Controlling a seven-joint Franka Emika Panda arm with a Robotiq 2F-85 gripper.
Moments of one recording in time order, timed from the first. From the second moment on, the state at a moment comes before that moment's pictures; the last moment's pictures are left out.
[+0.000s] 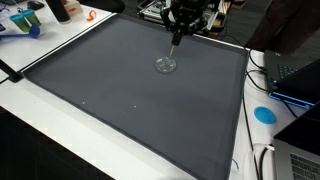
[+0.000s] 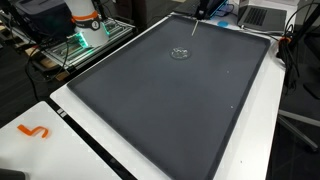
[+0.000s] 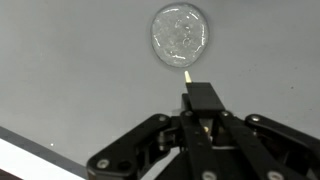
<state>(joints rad) 0.26 0.27 0.16 -1.90 -0.26 2.03 0.18</state>
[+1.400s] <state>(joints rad) 0.39 0.45 0.11 -1.74 -0.50 1.90 0.55</state>
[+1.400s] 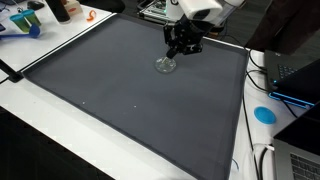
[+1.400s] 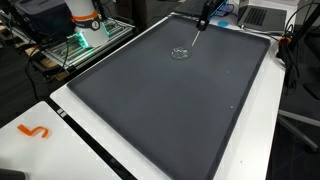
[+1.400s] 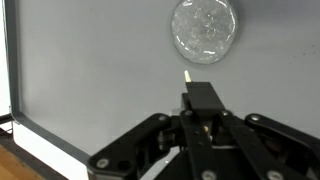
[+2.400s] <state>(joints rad) 0.41 0.53 0.09 -1.66 -0.51 1.83 0.61</state>
